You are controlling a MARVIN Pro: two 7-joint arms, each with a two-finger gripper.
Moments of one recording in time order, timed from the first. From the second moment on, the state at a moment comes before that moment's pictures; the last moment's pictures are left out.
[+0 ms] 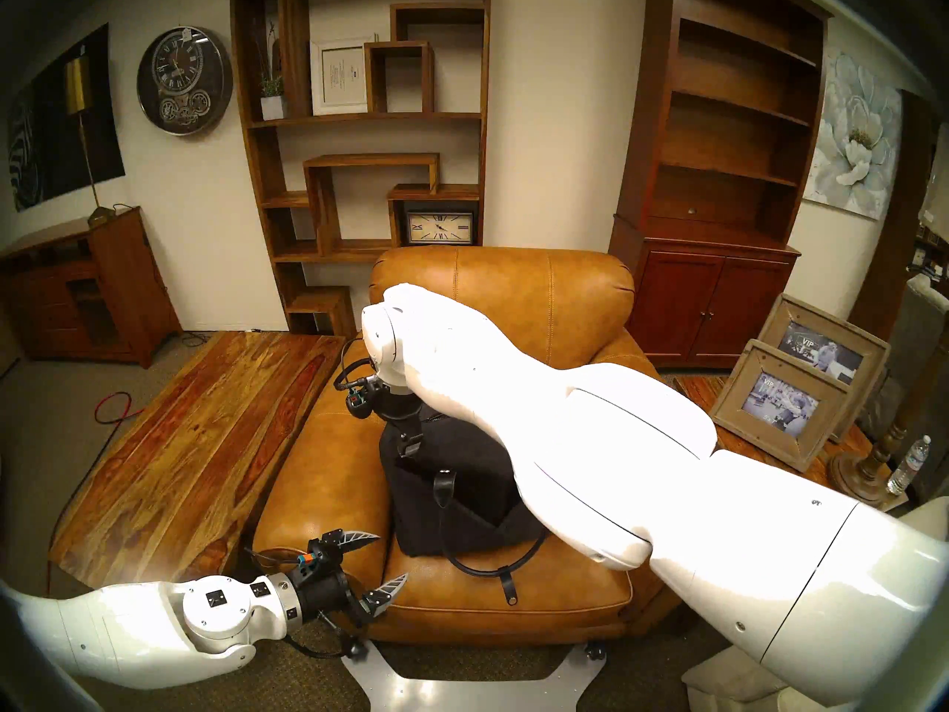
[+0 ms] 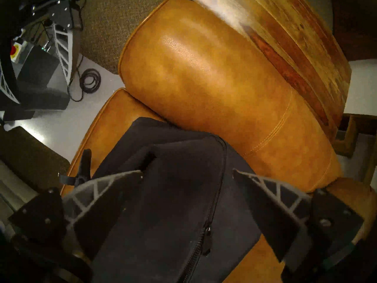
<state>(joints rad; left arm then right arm) 1.64 -0.43 -0.68 -1.75 -0.73 -0.28 -0.08 -0.36 -1.94 0.66 -0.36 -0.72 0.12 1.24</state>
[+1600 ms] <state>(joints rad) 1.63 -0.43 -0.66 -1.74 -0.73 -0.28 -0.08 -0.43 -1.56 0.94 -0.29 -0.59 0.40 1.13</state>
